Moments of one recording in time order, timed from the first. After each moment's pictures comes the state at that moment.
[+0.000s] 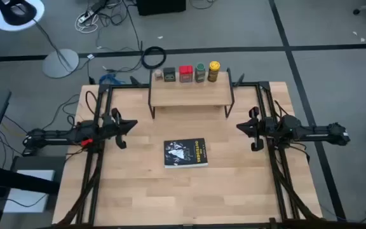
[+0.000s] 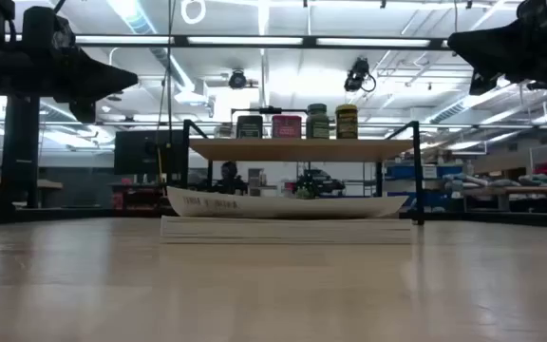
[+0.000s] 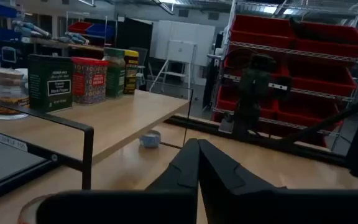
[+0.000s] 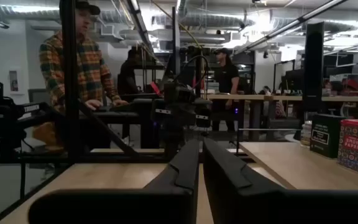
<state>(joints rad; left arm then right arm) 0.00 0.05 0.01 0.17 -0.32 -0.14 -0.02 0.07 0.01 0.33 0.03 -0.03</state>
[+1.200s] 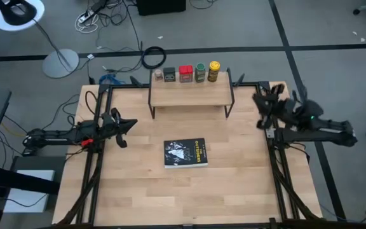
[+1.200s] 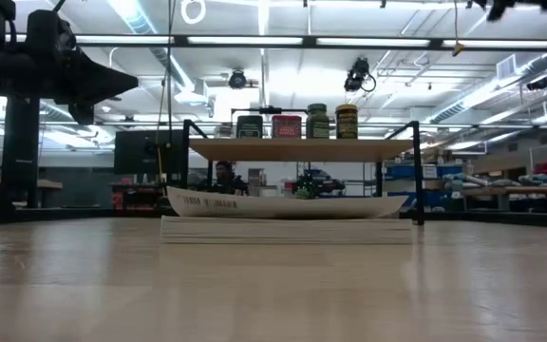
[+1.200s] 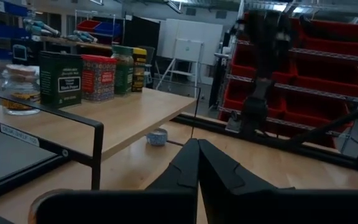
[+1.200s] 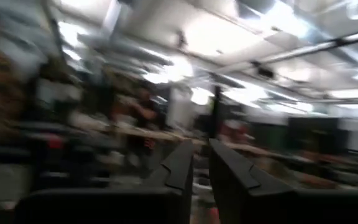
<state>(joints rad) 0.00 0.05 0.01 0.16 -0.35 -0.15 -0.12 0.32 0.50 0.27 0.31 -0.33</state>
